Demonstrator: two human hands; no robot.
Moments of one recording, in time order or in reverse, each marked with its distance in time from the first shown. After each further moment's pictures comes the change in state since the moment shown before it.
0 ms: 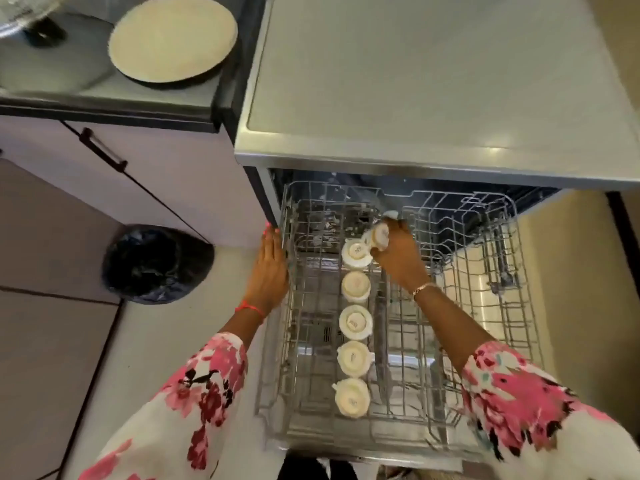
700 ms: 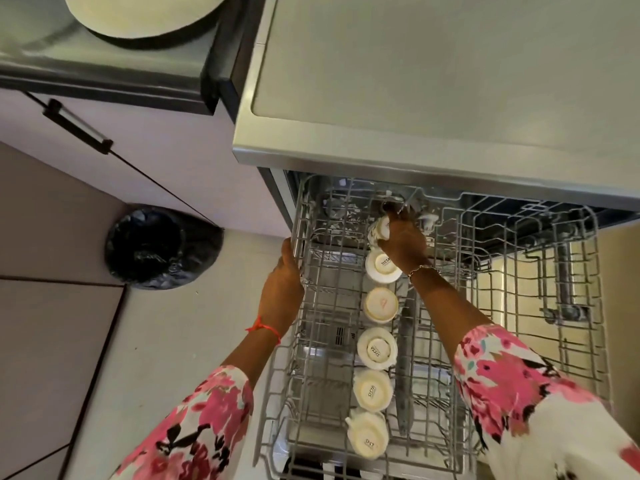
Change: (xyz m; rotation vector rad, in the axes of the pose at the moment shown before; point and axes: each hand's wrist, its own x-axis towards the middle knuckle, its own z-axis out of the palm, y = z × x) left_hand 0.026 -0.012 0.042 -0.251 0.010 -0.312; right_hand 0.108 0.018 0.070 -0.368 -0.049 -0.039
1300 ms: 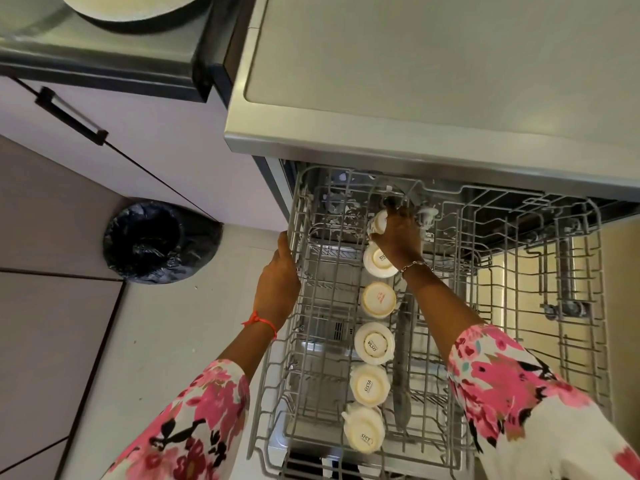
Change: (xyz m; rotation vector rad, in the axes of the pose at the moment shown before) left_hand -0.001 0.010 -0.004 0.047 -0.007 -0.067; right_hand 0.001 -0.005 0.010 0.140 0.050 0.047
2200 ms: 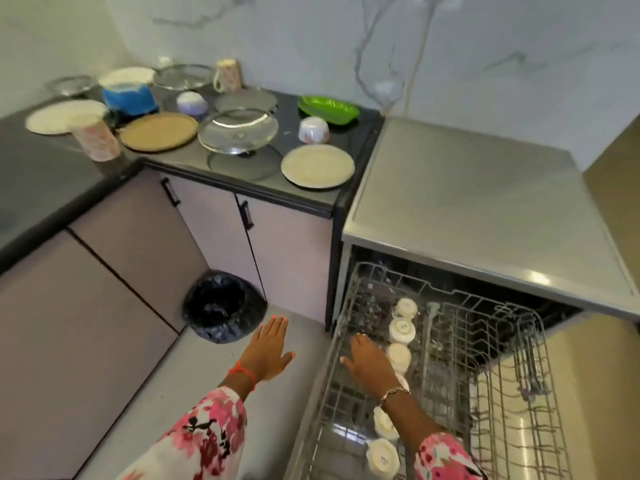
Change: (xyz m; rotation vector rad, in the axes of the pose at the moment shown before) left_hand -0.155 -0.091 -0.148 0.386 -0.184 0.118; right_hand -0.254 -0.133 -0.059 -0.221 -0.266 -0.368
